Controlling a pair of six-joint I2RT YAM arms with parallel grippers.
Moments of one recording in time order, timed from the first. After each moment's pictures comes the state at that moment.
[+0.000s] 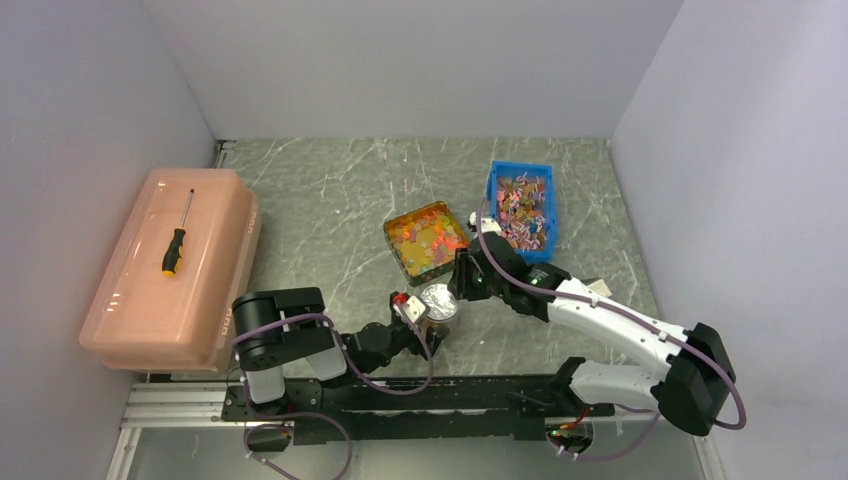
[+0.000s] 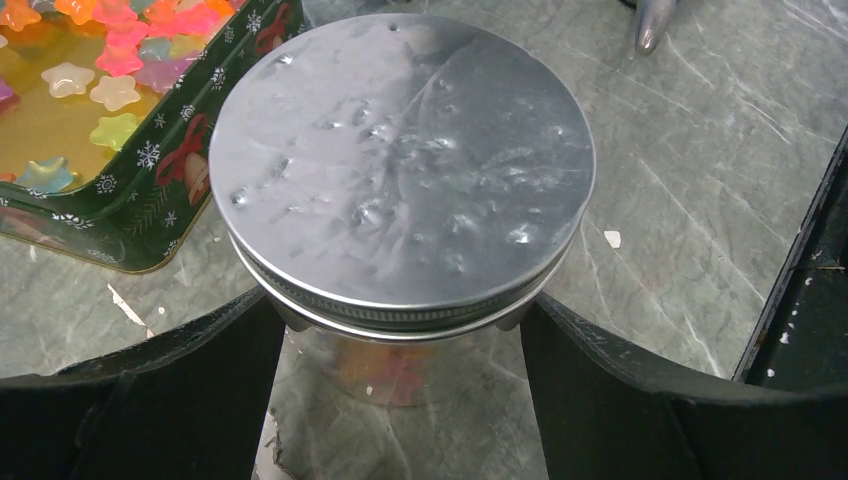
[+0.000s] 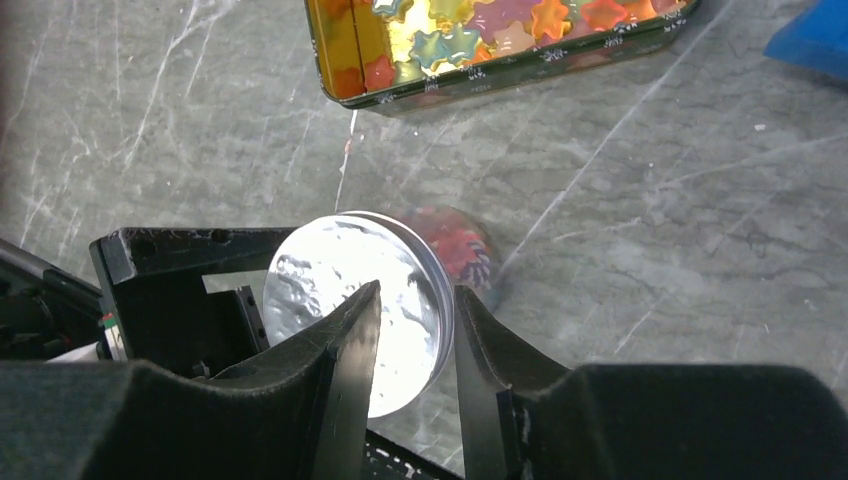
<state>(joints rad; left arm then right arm) -1.25 1.80 0.27 1.38 -0.36 -0.18 0.82 1.13 0.79 -0.44 0.14 0.64</state>
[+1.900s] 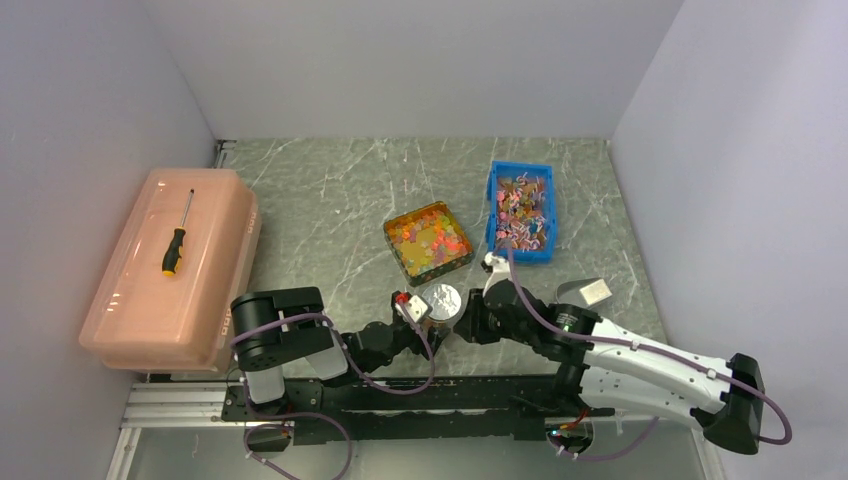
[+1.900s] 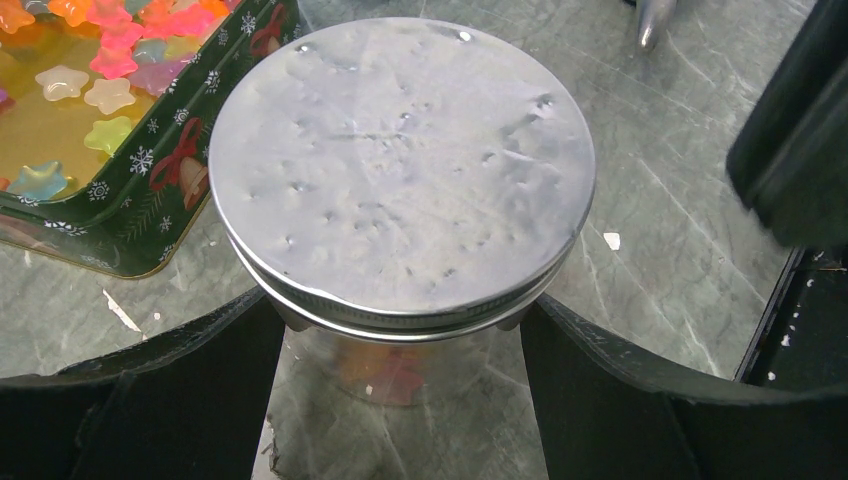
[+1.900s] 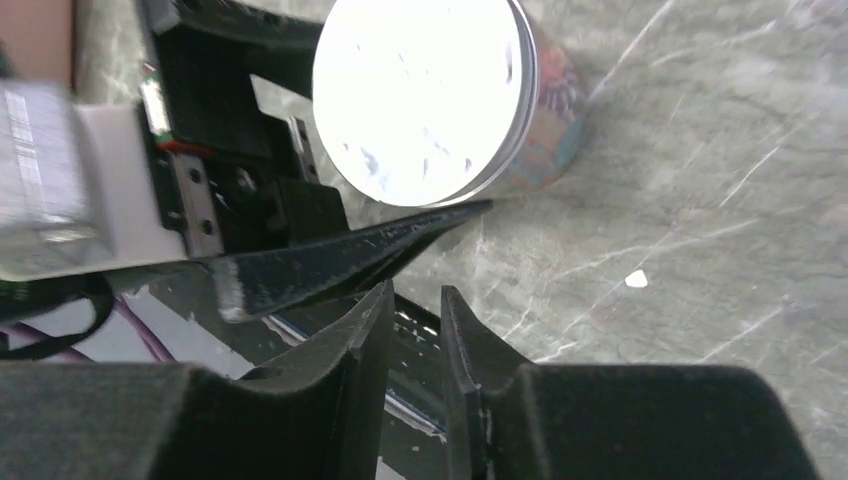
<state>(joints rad) -1.25 1.80 0.28 1.35 -0.36 -0.18 1.07 0.81 0.56 -0.49 0.14 0.87</state>
